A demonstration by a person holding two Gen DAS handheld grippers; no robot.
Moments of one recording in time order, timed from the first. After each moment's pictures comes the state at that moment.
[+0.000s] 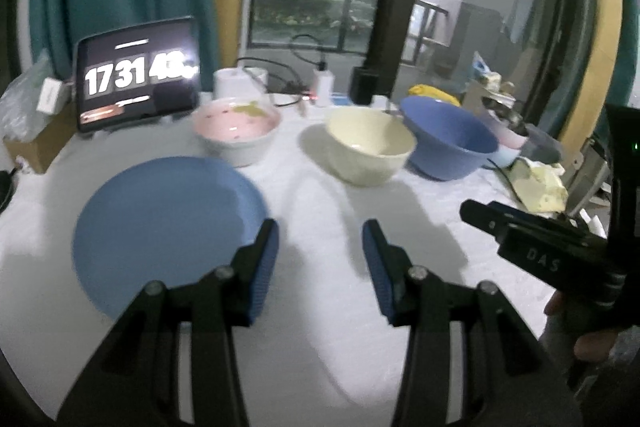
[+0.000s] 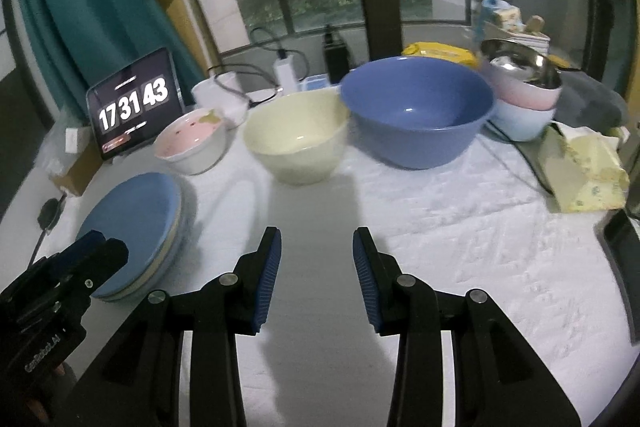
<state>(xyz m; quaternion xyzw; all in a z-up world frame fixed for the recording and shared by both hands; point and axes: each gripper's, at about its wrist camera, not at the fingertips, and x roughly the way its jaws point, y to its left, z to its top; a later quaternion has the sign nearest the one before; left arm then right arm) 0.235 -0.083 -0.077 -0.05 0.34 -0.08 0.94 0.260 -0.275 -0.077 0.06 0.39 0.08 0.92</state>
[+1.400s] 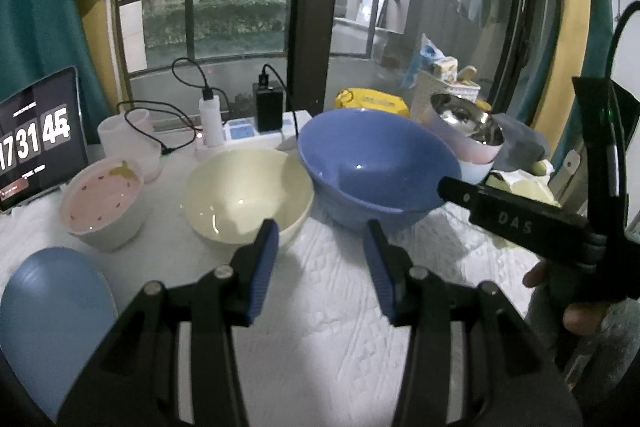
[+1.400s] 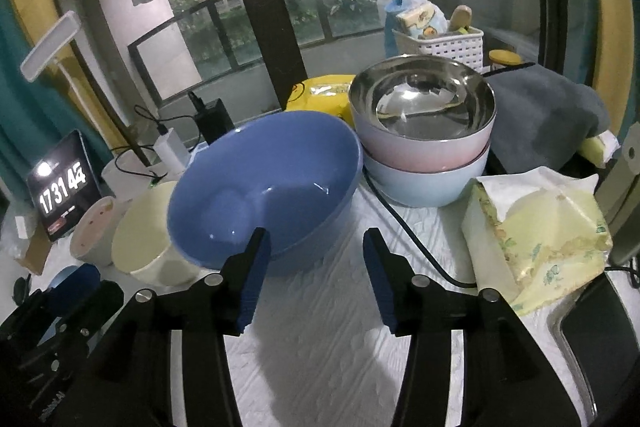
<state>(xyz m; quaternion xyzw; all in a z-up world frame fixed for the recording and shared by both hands) 0.330 -0.197 -0.077 0.00 0.33 -0.15 0.93 0.349 -0.391 -0.086 0.12 0.37 0.01 0.92</state>
